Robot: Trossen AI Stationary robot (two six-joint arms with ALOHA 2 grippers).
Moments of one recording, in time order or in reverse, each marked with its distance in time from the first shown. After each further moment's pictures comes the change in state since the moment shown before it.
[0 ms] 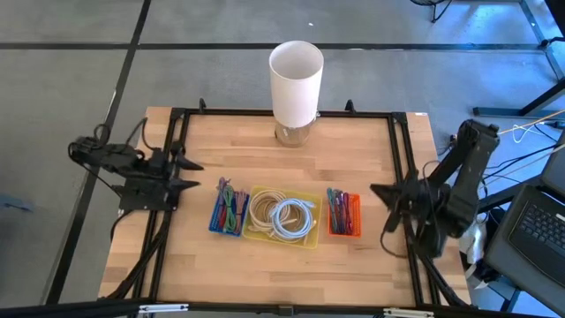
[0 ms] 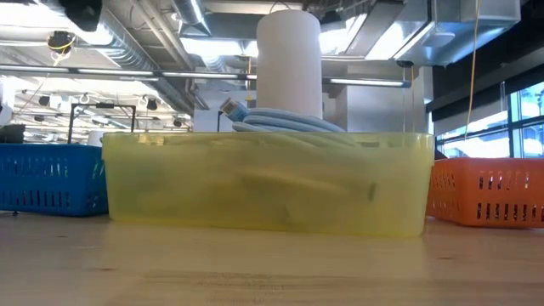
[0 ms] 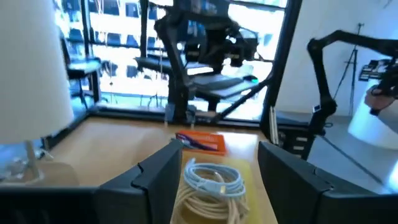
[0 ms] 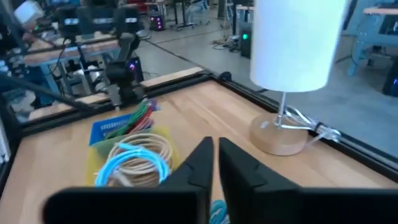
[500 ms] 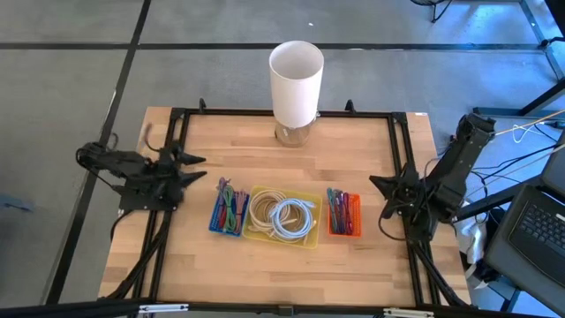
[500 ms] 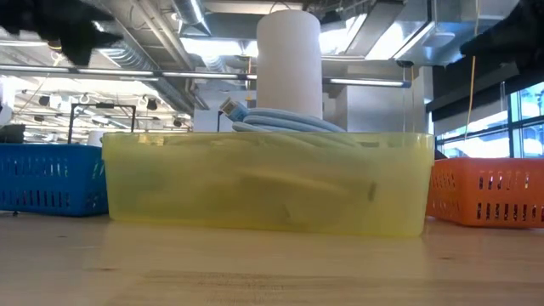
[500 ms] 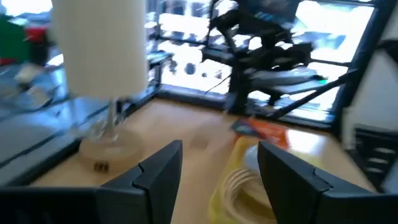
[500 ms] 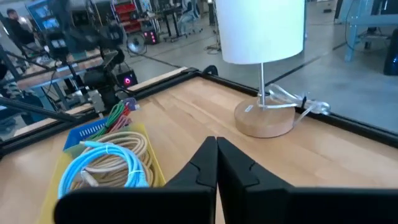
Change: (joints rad) left arm 0.000 -0.164 -0.151 -0.048 -0.261 -0.032; right arm -0.044 -0.272 -0.380 0.228 0.036 0.001
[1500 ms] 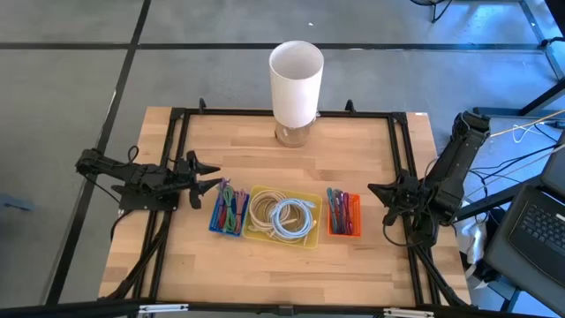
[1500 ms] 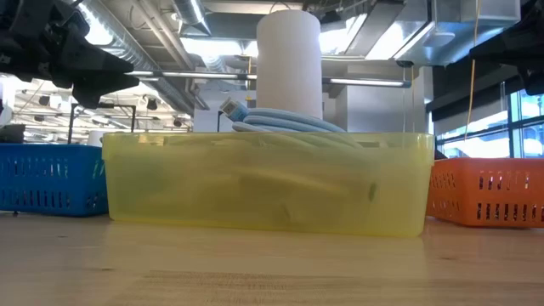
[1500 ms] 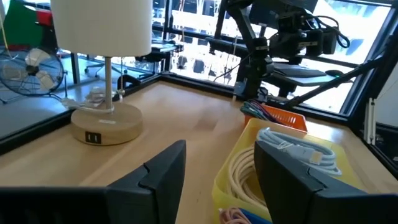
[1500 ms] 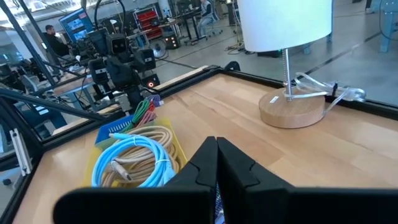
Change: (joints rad) left arm 0.098 0.020 -0.312 0.317 0.040 -0.048; right arm 0.084 -0.007 -0.102 0.180 0.036 -0.001
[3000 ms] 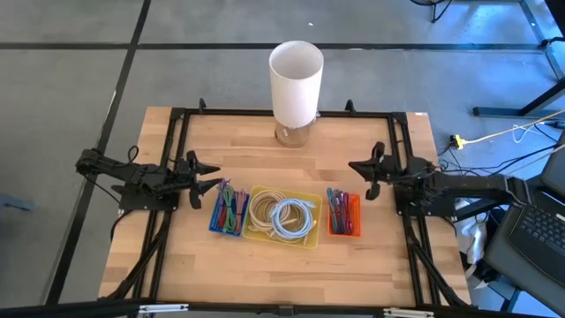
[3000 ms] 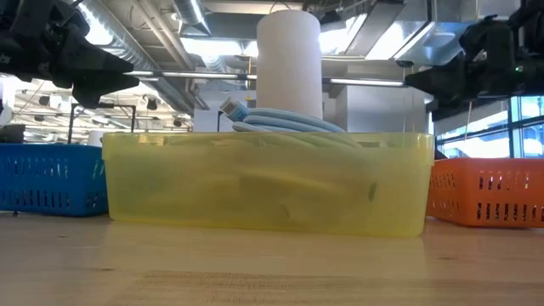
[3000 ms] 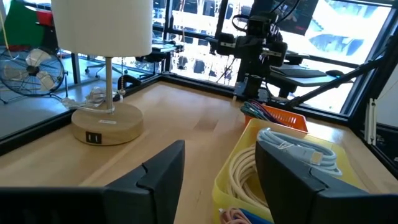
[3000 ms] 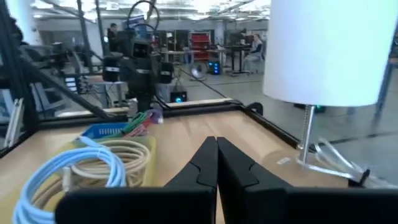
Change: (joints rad) left arm 0.000 0.000 -0.001 0.000 -0.002 0.000; right arm -1.235 -0.481 -0.488 1.386 -1.340 -1.600
